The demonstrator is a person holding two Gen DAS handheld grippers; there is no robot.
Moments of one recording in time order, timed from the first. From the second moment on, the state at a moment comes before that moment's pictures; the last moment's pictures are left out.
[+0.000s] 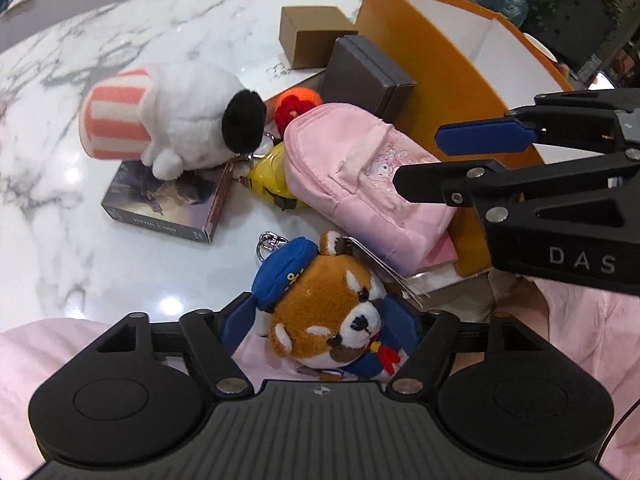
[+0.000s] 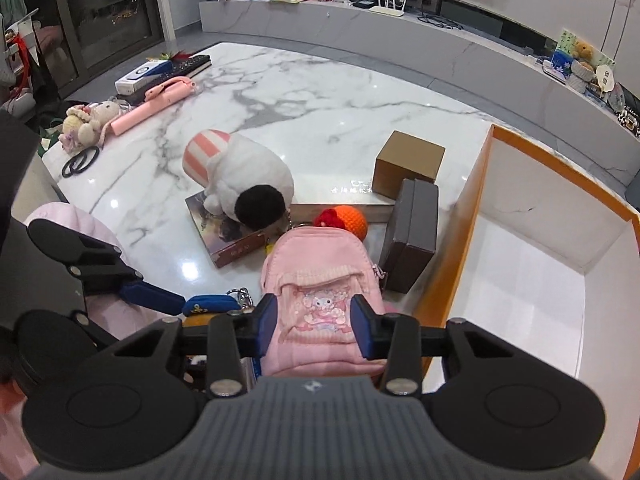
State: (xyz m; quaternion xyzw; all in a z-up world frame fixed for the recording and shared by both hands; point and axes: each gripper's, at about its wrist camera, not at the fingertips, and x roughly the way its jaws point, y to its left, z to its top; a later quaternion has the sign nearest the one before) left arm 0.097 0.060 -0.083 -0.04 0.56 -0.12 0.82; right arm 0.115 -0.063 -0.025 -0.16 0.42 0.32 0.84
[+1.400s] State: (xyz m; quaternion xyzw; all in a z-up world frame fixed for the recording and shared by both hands) left arm 0.084 0.197 -0.005 -0.12 0.47 0.00 0.87; right arm 0.183 0.075 -0.044 -0.35 0.32 0.50 0.73
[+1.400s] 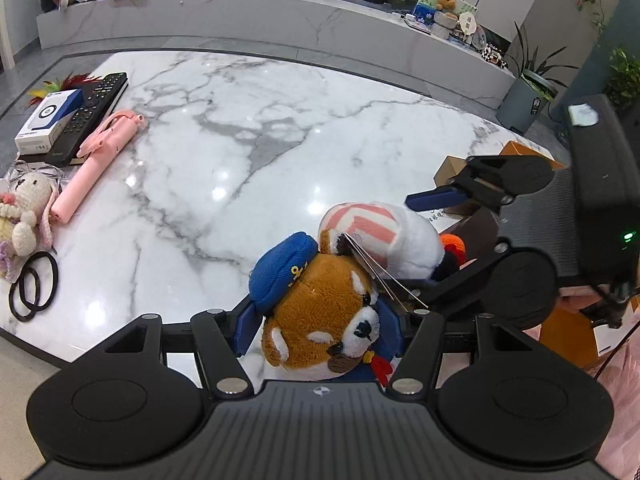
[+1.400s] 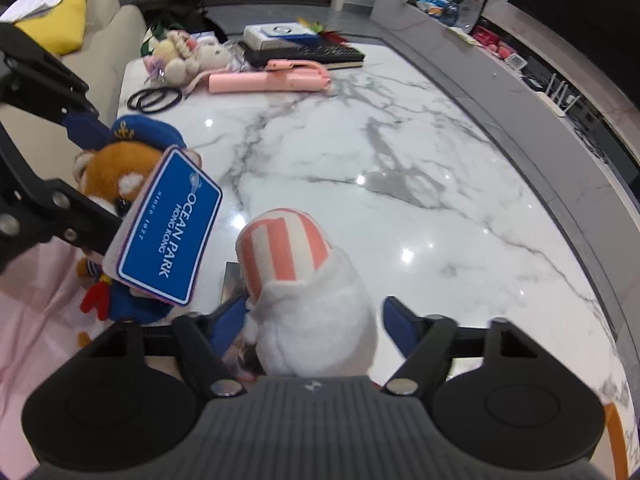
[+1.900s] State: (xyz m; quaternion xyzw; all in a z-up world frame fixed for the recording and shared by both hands) left arm 0.078 0.180 0.037 -0.11 0.43 -0.03 0.89; right arm 0.206 0.045 0.003 -0.19 0.41 0.45 0.77
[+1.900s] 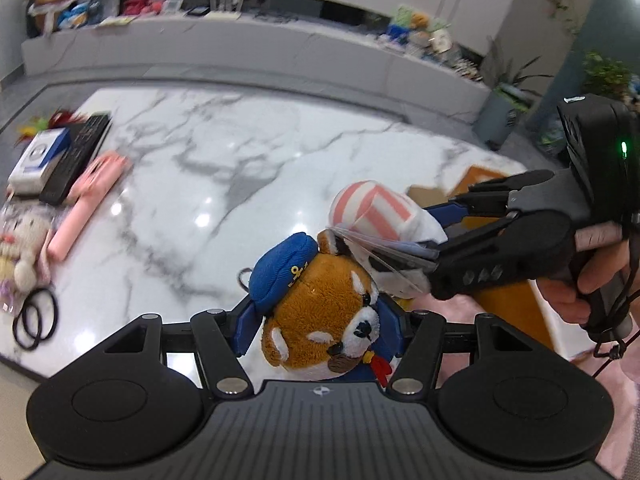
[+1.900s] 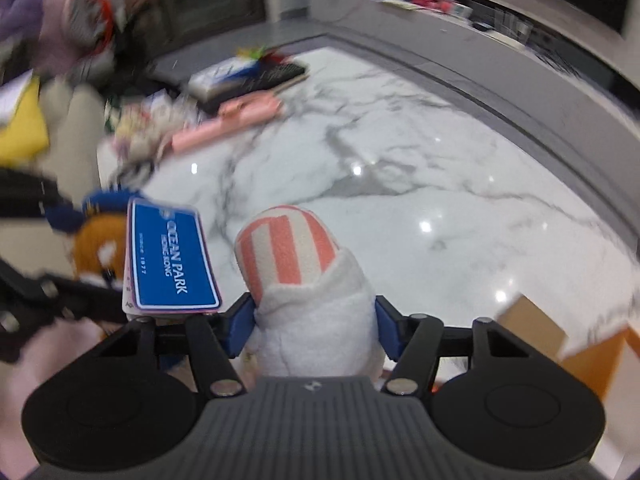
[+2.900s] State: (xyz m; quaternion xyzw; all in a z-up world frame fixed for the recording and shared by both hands) left arm 0.212 -0.122 -0.014 0.21 0.55 -0.35 0.73; right arm 0.193 -0.247 -0.008 0.13 0.59 0.16 0.78
